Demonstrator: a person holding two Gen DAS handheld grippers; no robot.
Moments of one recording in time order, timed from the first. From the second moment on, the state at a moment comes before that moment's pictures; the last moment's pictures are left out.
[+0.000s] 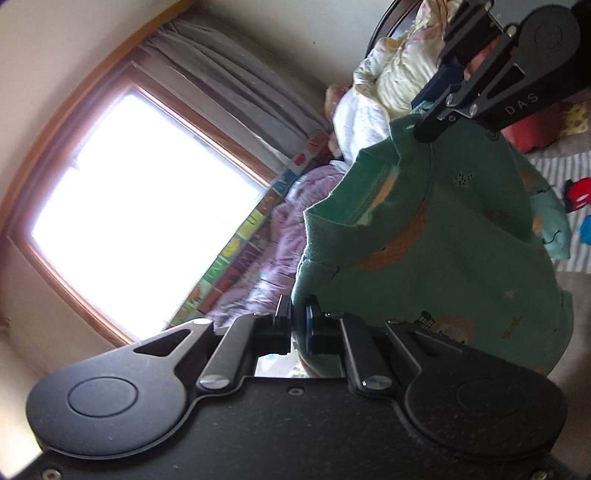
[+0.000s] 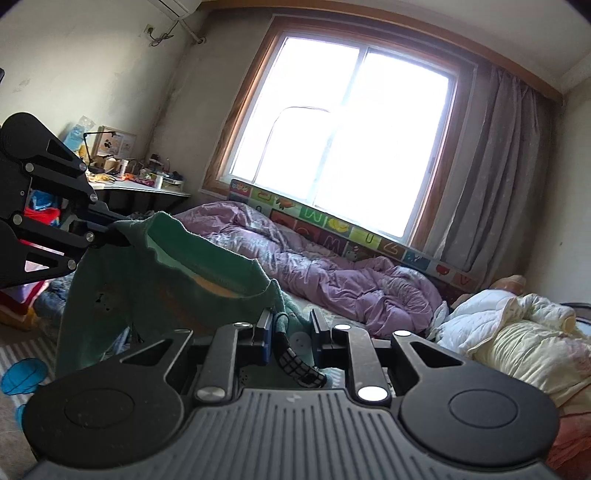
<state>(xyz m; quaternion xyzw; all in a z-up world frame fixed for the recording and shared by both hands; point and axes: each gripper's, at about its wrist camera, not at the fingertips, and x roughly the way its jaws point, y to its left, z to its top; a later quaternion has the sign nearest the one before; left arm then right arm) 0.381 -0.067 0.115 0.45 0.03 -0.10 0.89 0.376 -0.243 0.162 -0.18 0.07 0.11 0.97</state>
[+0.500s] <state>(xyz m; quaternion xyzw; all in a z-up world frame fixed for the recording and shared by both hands) 0.315 -0.046 0.015 0.54 0.04 -0.15 0.83 0.347 -0.221 0.064 -0.22 0.11 0.14 0.96</state>
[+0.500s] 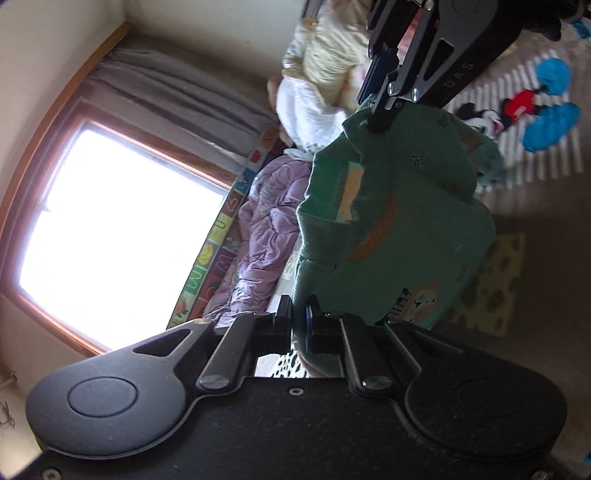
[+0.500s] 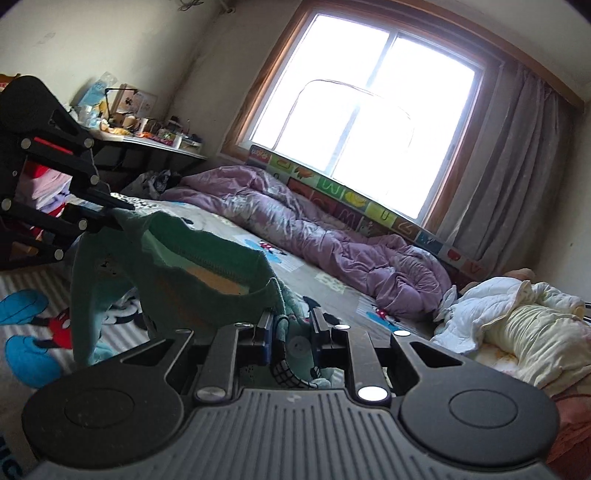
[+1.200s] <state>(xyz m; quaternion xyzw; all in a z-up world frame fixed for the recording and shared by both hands) 0.197 -0.038 -0.091 0.58 0.10 -0.22 0.77 0.199 -0.157 -0.056 -0.32 0.19 0.21 0.90</state>
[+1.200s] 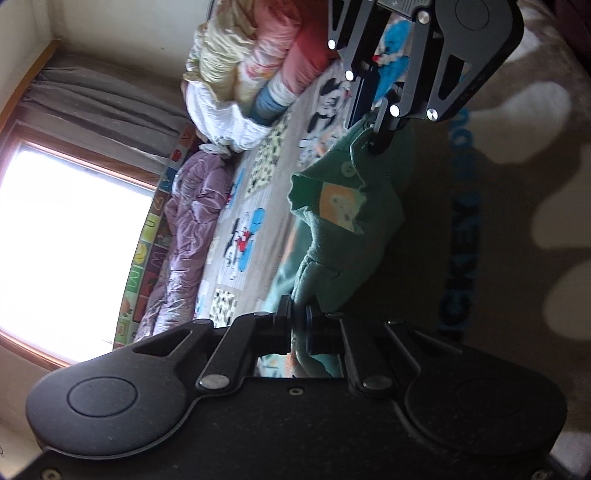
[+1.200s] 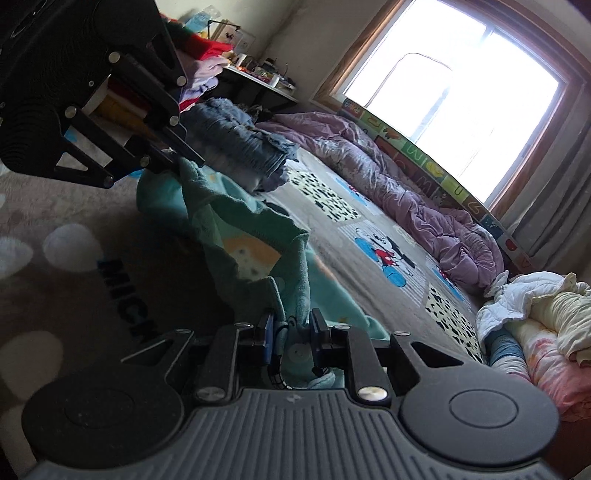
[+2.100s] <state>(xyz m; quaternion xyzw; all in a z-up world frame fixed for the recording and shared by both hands) 0.101 -0.052 -0.186 0.68 0.15 -0.28 0.66 0.065 -0.138 -0.155 -0.46 0.23 0.28 0.81</state>
